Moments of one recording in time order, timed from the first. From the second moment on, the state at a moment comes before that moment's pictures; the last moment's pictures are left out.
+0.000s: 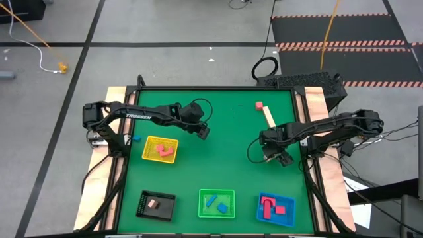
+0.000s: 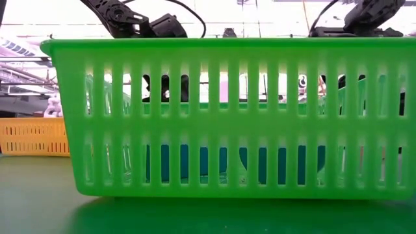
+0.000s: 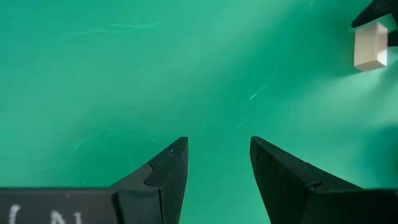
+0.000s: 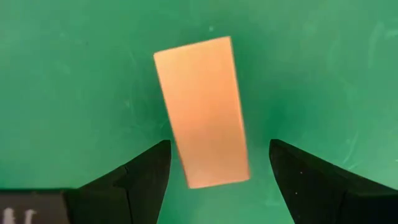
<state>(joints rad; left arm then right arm) 0.26 1.65 0.99 -0.24 0.12 -0.70 -0.05 1.25 0.55 -0.82 -0.07 -0.46</state>
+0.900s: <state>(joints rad) 0.26 1.65 0.99 -0.04 0.18 -0.76 -0.07 1.25 0.67 -0.64 0.06 -0.20</state>
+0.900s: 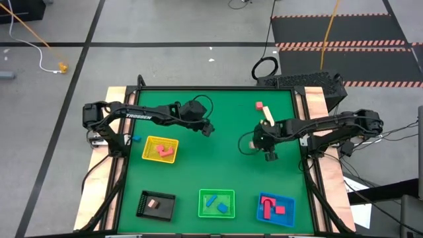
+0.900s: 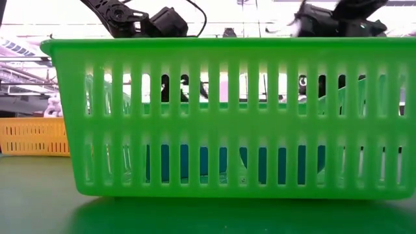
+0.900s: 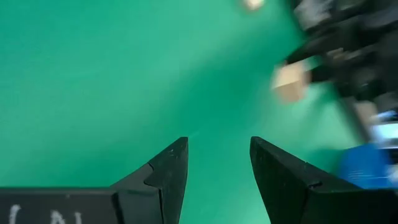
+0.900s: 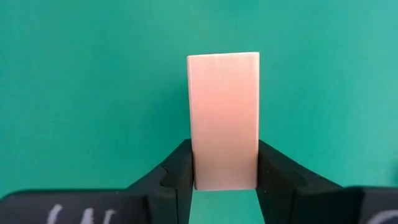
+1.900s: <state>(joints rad) 0.21 1.65 0.99 0.36 0.26 -0.96 -0.13 1.25 0.71 -0.05 0.16 -0.02</state>
